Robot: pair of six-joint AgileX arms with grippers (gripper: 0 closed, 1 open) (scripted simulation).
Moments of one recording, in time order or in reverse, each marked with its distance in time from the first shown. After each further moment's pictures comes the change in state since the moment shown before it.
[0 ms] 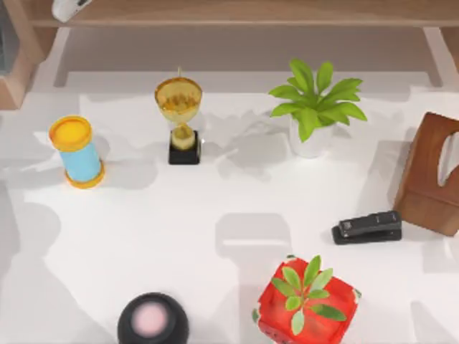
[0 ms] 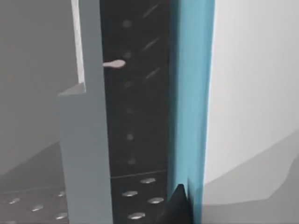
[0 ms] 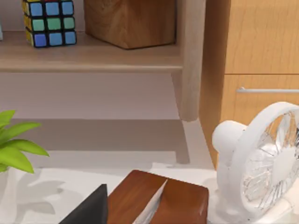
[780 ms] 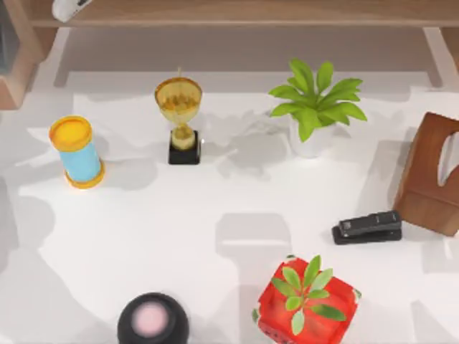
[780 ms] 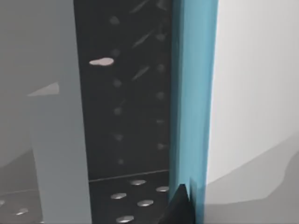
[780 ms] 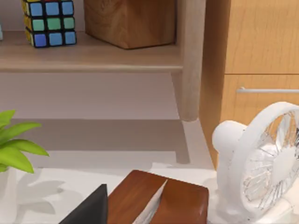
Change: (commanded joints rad) left arm -0.004 0.036 0.028 -0.002 -0.009 -0.001; right arm 0.000 0.000 0.000 0.000 0.000 0.000
